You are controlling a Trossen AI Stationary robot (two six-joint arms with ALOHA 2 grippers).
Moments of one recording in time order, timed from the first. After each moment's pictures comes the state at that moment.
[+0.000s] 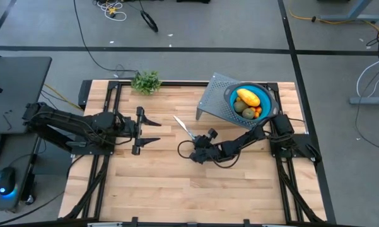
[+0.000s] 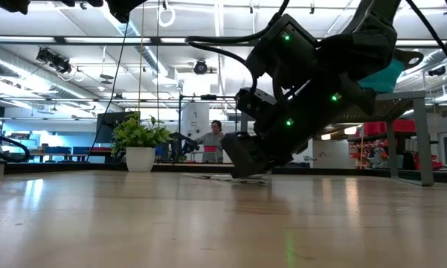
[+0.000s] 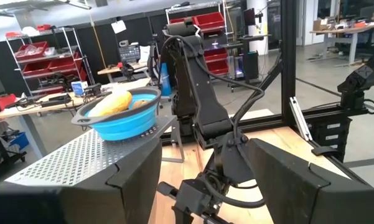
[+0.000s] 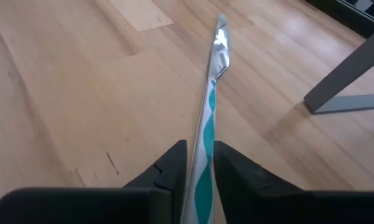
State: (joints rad) left arm -0.18 0.76 0.49 0.32 -0.17 0.15; right arm 0.22 2.06 0.98 0.21 0.78 0.47
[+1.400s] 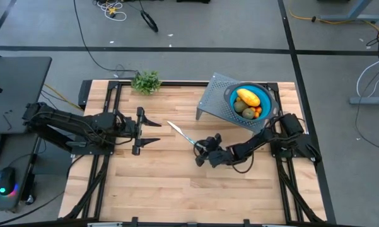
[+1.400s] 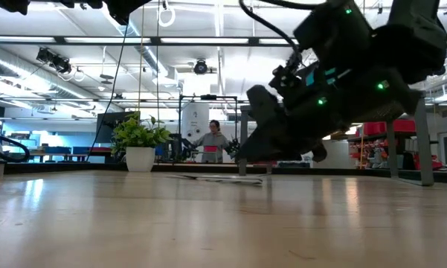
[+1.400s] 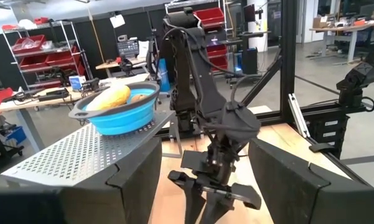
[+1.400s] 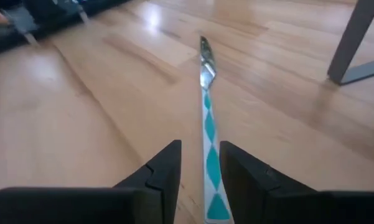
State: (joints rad) left arm -0.18 0.76 0.49 0.30 -0.17 0.14; right arm 0.29 1.96 0.77 0.56 0.76 0.67
